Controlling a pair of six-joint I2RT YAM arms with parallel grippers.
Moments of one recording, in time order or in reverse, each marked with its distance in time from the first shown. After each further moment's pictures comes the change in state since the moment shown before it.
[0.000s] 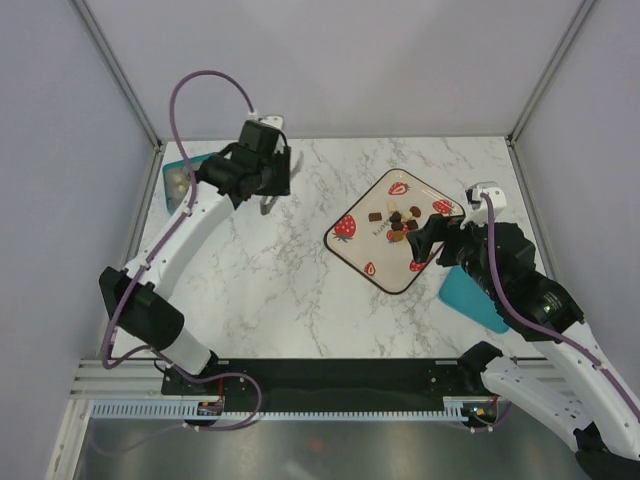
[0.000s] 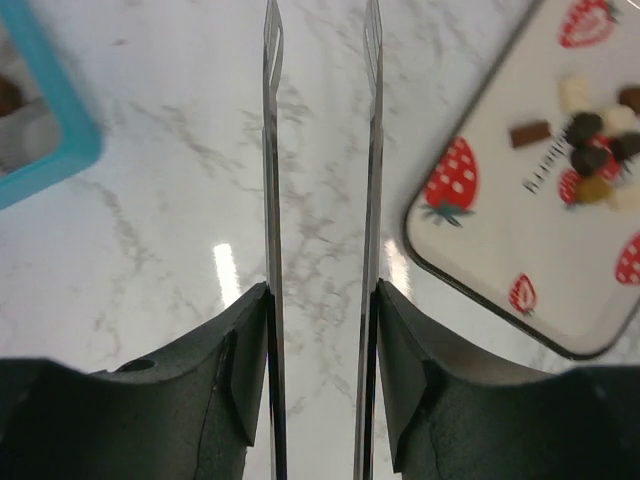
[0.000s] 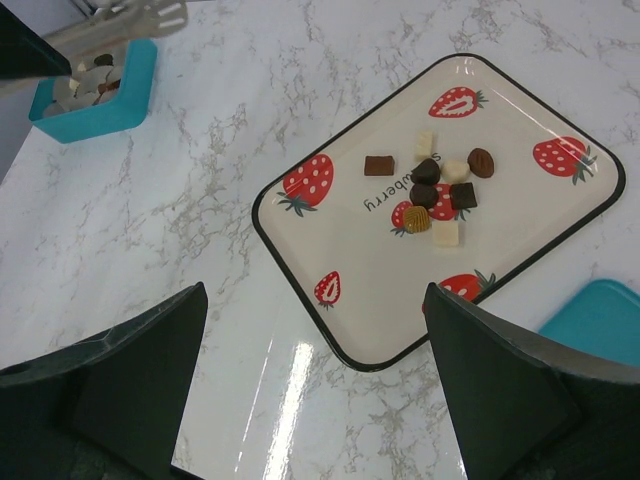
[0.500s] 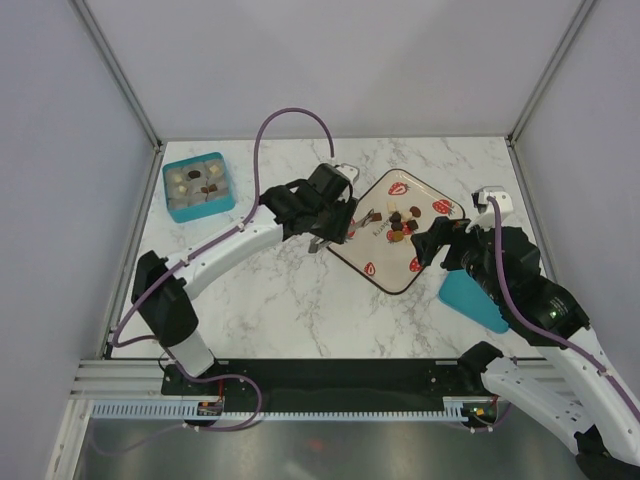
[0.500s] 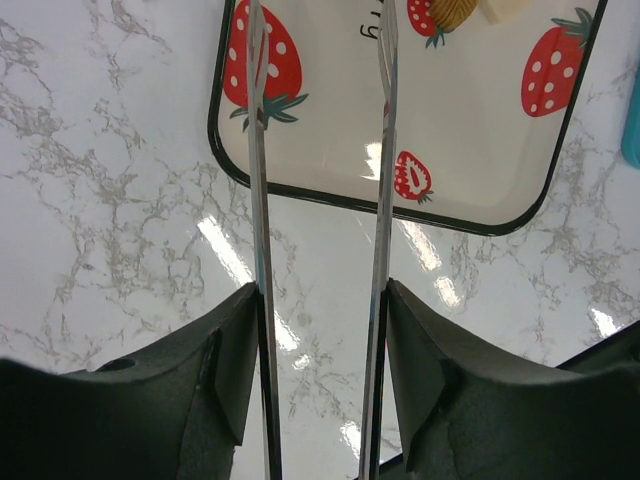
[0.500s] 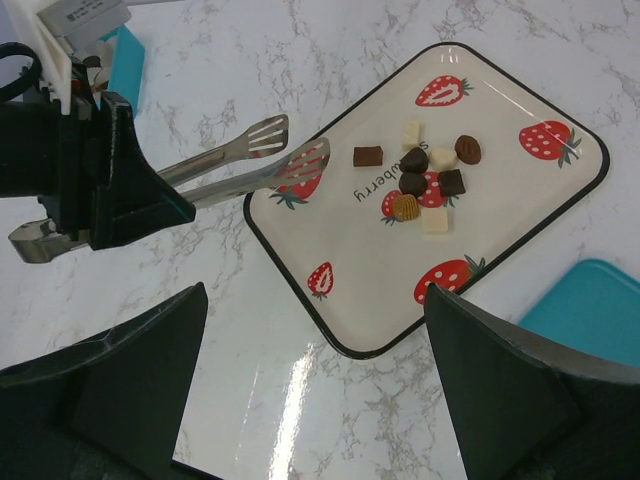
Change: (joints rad) left arm -0.388 0.065 -0.114 0.065 0.086 -0.008; right arm 0.000 -0.025 0.008 -0.053 0.026 0.024
